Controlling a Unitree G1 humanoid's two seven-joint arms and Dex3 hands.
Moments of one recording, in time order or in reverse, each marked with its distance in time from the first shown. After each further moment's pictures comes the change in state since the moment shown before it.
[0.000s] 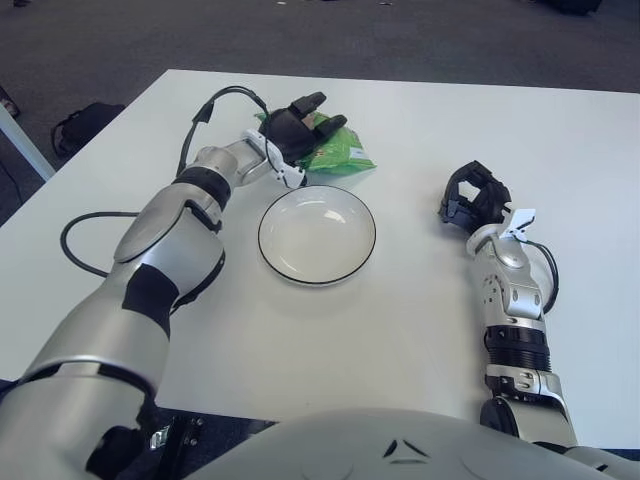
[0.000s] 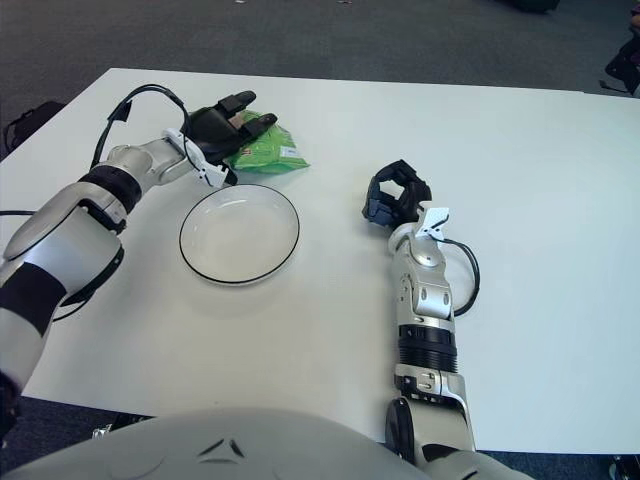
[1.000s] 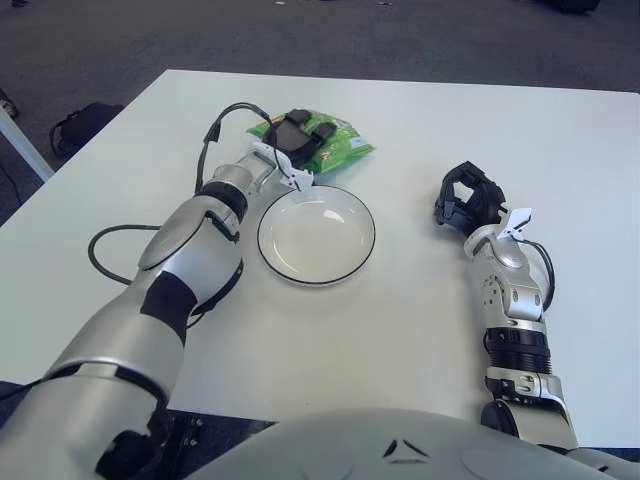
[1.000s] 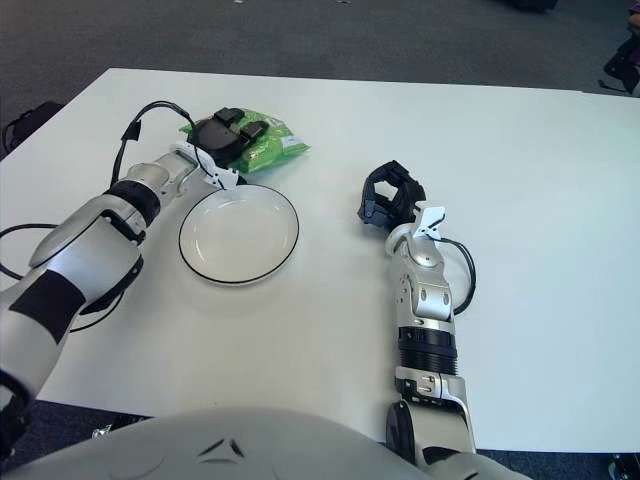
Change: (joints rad) left arm 0.055 -0.076 0.037 0.056 -0.098 0.177 -0.061; right arm 0.012 -0.004 0.015 -0.031 0.006 0.041 0.051
